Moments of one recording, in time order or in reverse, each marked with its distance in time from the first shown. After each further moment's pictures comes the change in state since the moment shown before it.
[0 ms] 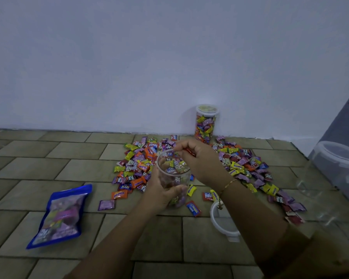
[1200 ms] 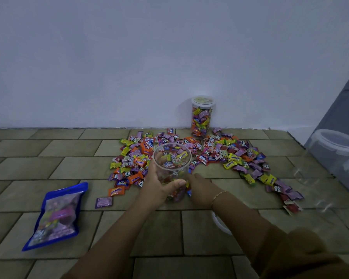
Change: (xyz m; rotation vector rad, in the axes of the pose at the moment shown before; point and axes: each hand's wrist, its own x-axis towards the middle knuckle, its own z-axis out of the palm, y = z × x) left_hand 0.001 -0.005 0.002 -0.051 0.007 0.033; right_hand -0.032 0.087 0.019 -0.753 -0.560 0.410
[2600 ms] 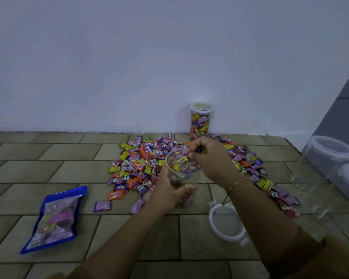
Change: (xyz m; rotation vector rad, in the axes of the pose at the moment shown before) left_hand 0.000 0.014 0.030 0.058 -0.036 -0.007; right_hand -0.039 -0.026 -0.084 0.826 0.565 -0.203
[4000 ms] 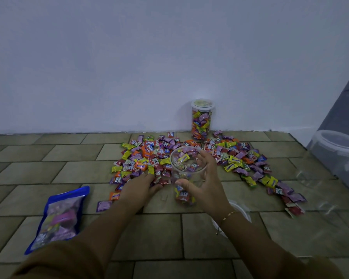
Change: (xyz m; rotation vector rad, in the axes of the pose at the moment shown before) left_hand 0.022 -0.054 -0.073 1.246 -0.063 -0.021; right_hand -0.041 0.067 0.036 0.124 0.078 -0.101
